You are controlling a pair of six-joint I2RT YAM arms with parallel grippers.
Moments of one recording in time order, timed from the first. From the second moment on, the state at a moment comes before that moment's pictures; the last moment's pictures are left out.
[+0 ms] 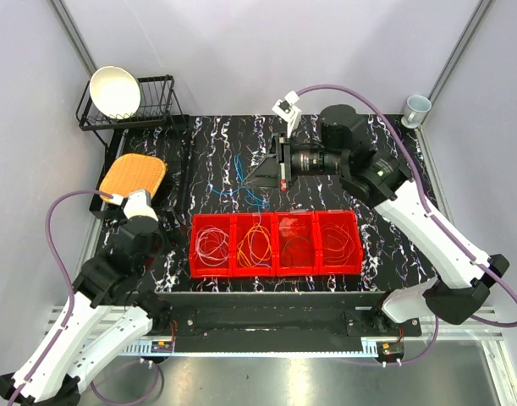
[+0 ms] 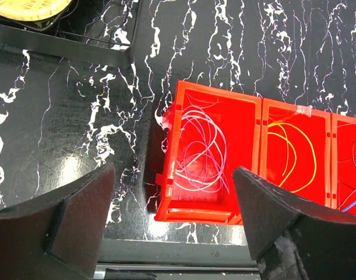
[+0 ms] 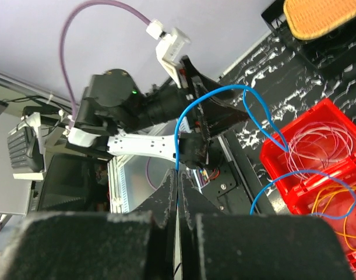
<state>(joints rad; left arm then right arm) -0.57 0.52 0.81 -0.92 -0.42 -0.63 0.77 1.40 1.73 -0.54 -0.65 0.62</state>
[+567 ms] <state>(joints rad) -0.57 0.53 0.81 -0.92 -0.42 -0.63 0.77 1.42 1.56 -0.47 -0.62 0.60</state>
